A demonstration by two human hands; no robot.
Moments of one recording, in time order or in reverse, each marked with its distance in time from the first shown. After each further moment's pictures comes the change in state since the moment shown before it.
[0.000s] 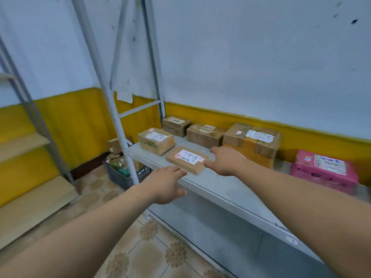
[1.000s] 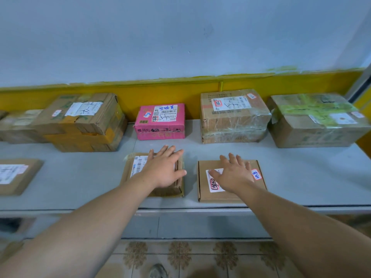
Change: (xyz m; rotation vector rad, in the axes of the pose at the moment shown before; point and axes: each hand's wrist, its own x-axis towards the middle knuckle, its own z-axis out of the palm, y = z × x) left_hand 0.215 0.453 0.105 0.012 -0.156 0.491; right_hand -0.238 0.460 0.147 0.201 -0.120 0.804
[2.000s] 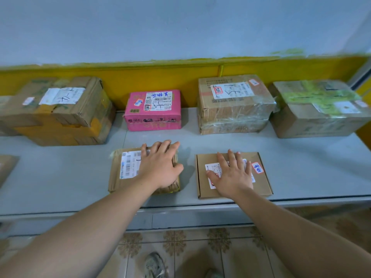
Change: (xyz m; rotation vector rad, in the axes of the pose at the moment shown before) left_hand 0.016 -0.007 0.022 0.030 0.122 -0.025; right_hand 0.001 -0.005 0.039 -0.010 0.036 0.063
